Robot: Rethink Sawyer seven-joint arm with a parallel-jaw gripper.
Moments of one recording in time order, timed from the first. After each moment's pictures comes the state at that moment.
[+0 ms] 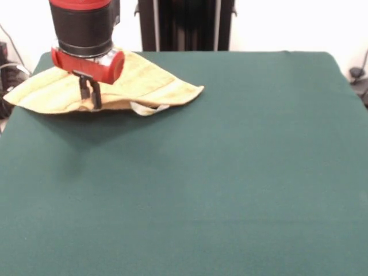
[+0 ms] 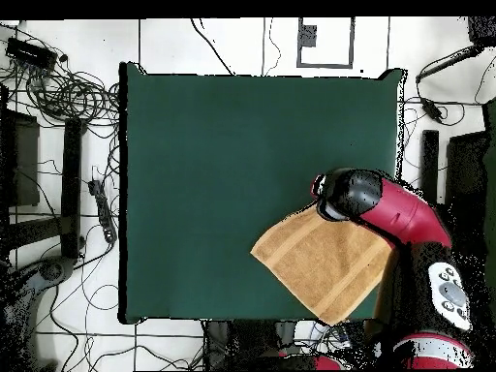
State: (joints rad) arm -0.35 -0.49 -0.16 1.45 0.05 0.62 1.65
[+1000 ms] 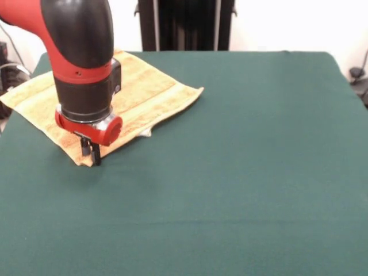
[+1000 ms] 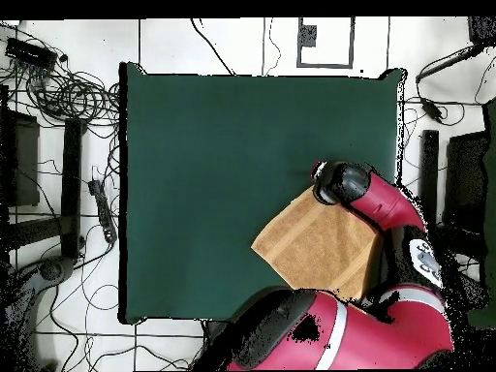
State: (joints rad) arm -0.36 -0.26 -0.16 1.32 0.20 0.45 1.65
